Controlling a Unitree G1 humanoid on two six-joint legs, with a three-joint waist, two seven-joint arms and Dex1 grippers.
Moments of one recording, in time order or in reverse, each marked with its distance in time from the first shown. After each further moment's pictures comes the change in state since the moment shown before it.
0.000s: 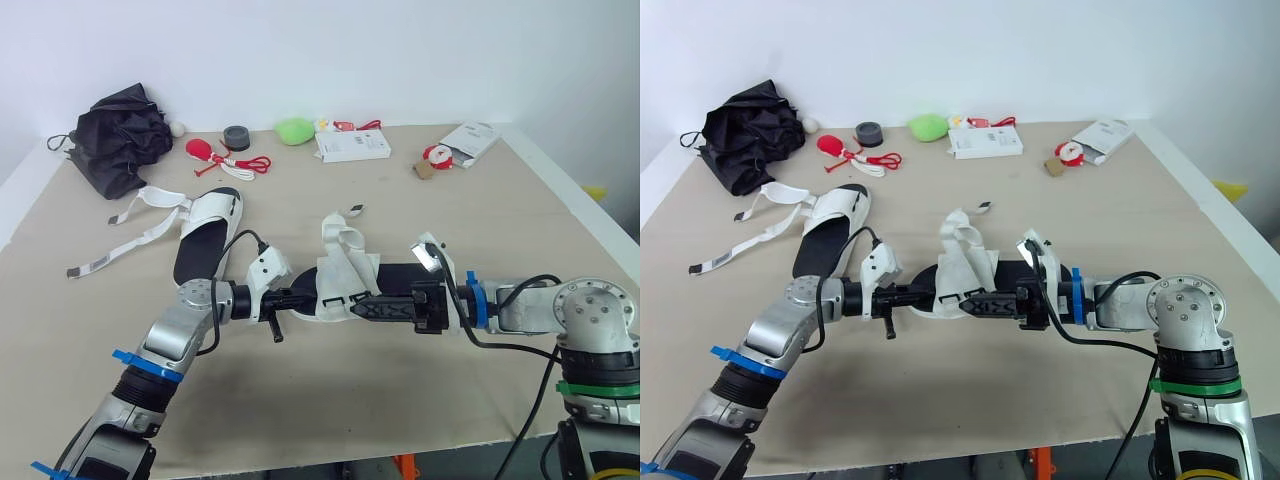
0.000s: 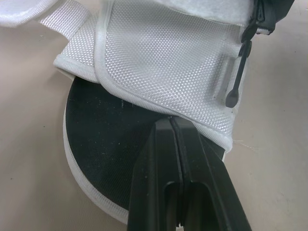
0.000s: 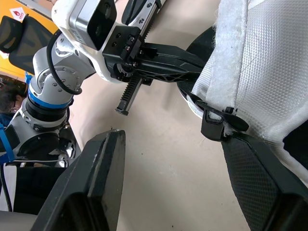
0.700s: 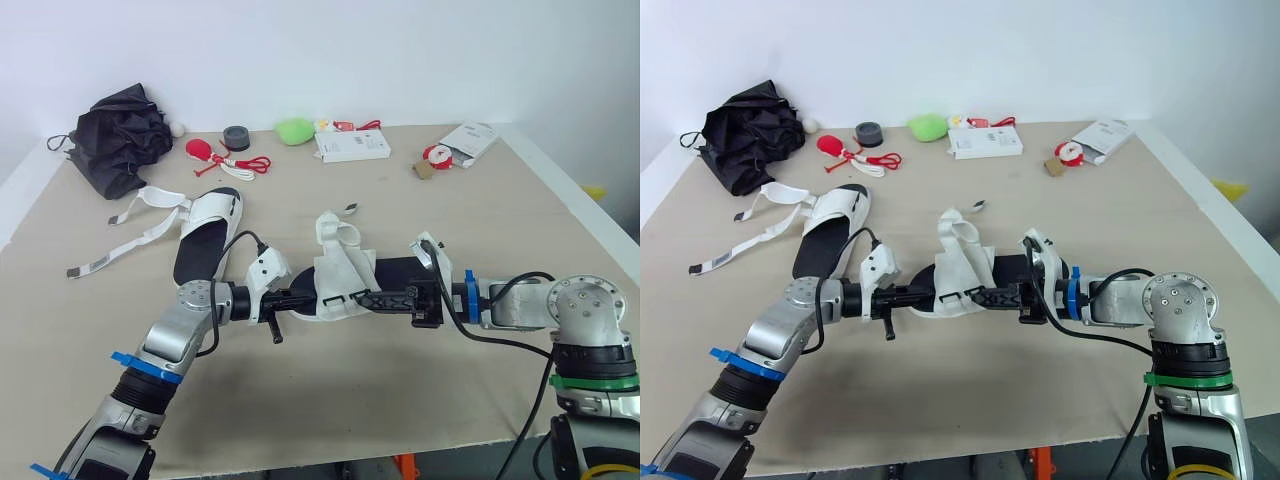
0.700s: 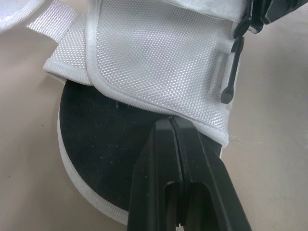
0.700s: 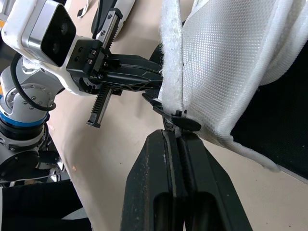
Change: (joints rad) left arm 0.010 0.000 -0.001 -0.009 0.002 0.001 0.001; right arm -0.022 0.028 -0.003 0.072 -0.003 0.004 -0.108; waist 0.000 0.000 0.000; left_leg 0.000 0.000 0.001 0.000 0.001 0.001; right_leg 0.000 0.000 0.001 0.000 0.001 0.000
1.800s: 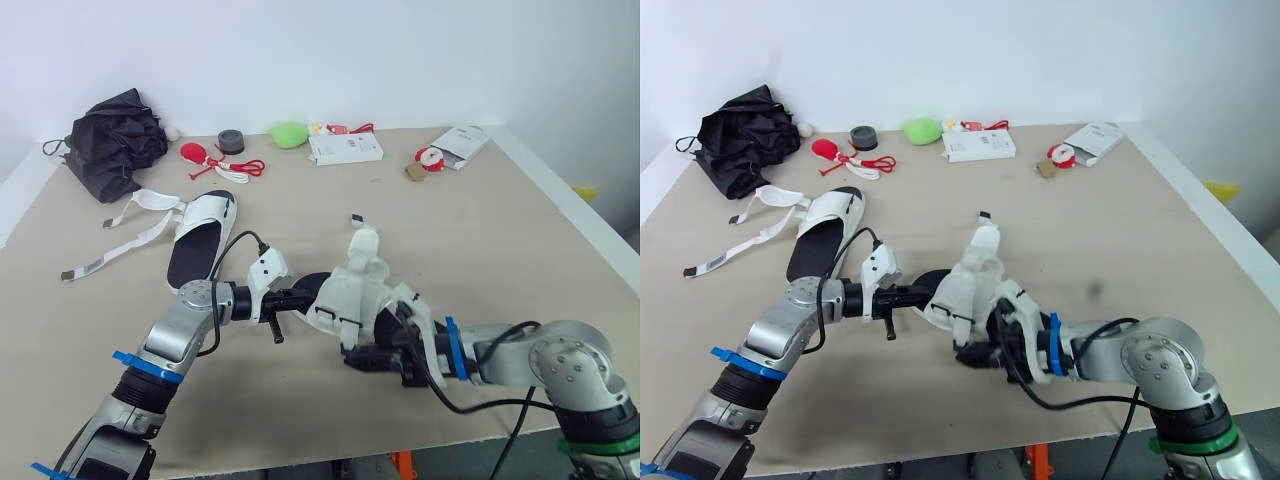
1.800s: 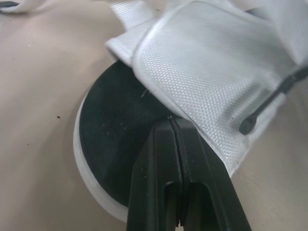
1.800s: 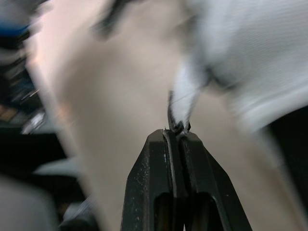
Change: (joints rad) left arm -0.006 -0.001 -0.005 0.004 0.001 0.005 0.001; right arm 0.266 -0.061 0.148 -0.439 -0.128 -0.111 0.230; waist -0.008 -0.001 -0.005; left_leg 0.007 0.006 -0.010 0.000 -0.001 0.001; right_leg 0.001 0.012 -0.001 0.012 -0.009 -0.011
